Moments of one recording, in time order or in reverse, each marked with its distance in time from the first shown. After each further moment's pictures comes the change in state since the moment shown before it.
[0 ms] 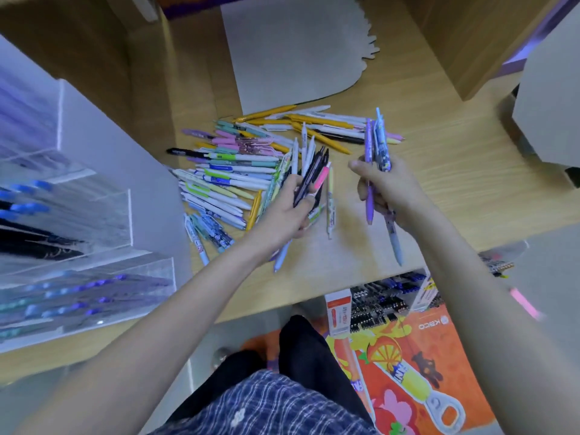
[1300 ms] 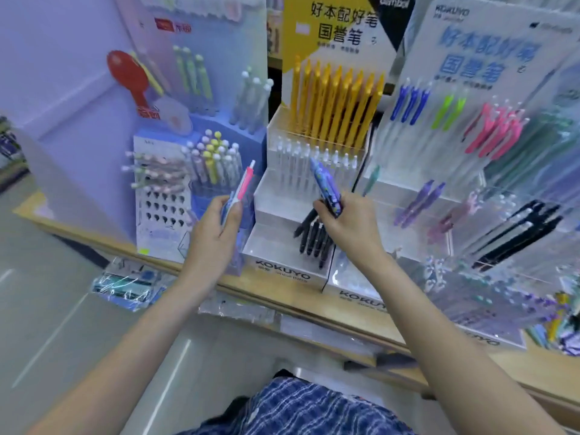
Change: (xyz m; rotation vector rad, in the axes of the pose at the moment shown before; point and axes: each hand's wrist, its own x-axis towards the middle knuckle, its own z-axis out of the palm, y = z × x) left_hand -0.432 -0.215 -0.476 0.143 1.124 0.274; right_hand -0.217 -0.031 0.631 -0.749 -0.224 -0.924
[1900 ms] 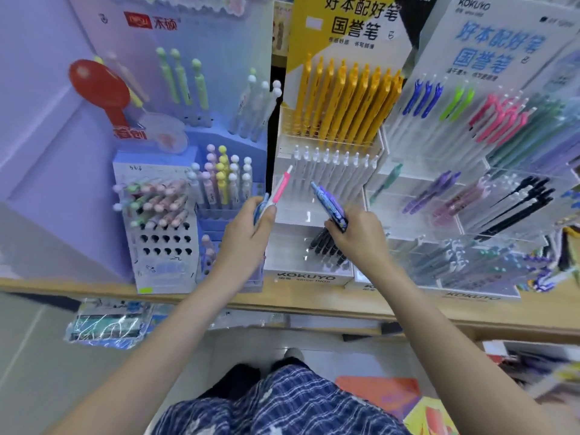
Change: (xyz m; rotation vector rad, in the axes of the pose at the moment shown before) left_hand 0.060 -0.020 -0.019 -0.091 -0.383 0.011; right_hand 0.003 -0.016 0.051 -0.352 -0.067 0.364
